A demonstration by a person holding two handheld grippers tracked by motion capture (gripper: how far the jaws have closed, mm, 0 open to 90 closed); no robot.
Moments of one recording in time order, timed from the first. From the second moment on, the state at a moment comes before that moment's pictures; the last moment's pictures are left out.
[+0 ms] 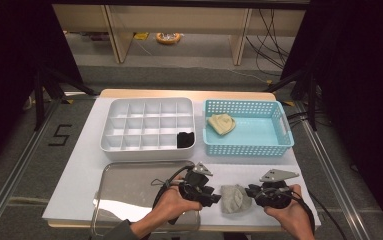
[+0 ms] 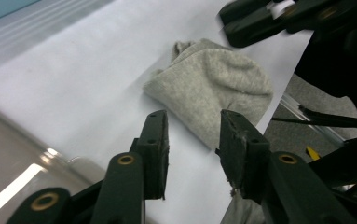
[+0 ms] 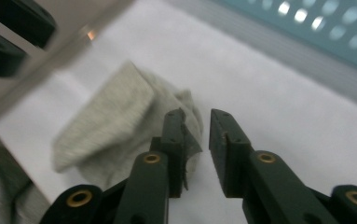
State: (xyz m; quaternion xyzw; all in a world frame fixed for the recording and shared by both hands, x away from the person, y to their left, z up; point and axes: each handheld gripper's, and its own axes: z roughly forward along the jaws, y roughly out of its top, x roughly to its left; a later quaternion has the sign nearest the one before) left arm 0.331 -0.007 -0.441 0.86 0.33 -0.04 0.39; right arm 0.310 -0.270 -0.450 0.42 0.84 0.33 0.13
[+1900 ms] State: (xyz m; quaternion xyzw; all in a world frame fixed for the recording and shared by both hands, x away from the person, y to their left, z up) left arm 0.326 -0.065 -0.476 0.89 0.28 0.00 0.36; right arm 0.300 -0.260 -0.447 0.39 0.85 0.33 0.13
